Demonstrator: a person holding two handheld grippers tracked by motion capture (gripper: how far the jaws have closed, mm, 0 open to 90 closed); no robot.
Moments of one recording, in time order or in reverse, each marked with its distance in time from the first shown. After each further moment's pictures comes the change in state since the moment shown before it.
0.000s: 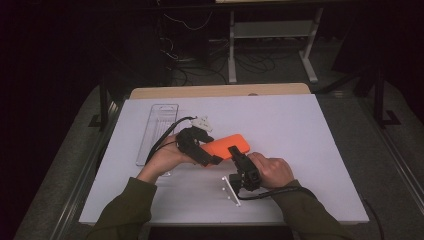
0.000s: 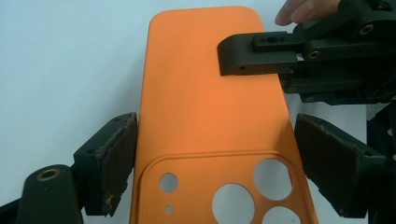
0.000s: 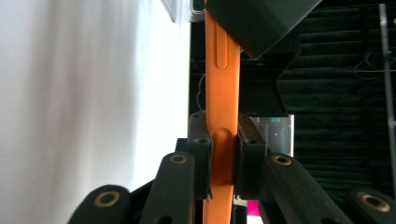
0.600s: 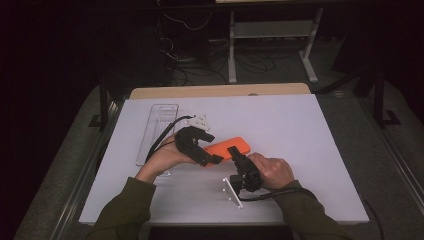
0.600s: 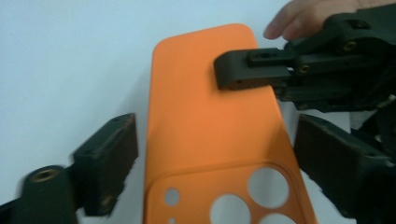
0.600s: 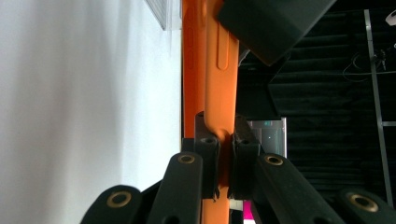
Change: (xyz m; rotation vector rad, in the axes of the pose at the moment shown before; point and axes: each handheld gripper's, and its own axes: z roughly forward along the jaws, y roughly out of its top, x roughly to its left) left arm -0.002 0.000 -0.007 -0.077 -0.025 0.014; right arm -0.003 0.001 -0.005 -0.030 -0.024 0.019
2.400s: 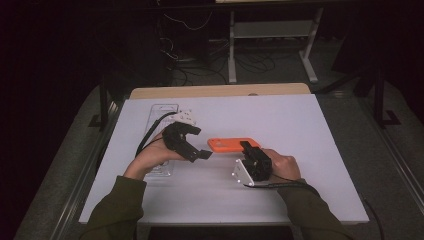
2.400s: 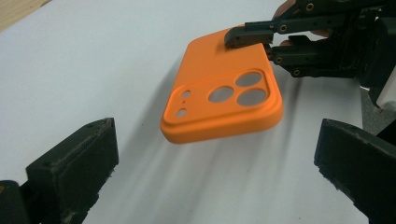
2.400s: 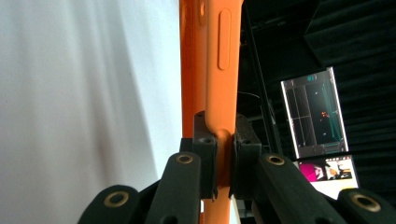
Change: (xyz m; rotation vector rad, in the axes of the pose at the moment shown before) left arm 0.017 -0.012 -0.026 -0.039 0.056 -0.023; right arm -0.009 -0.036 0.013 0.124 0.134 0.255
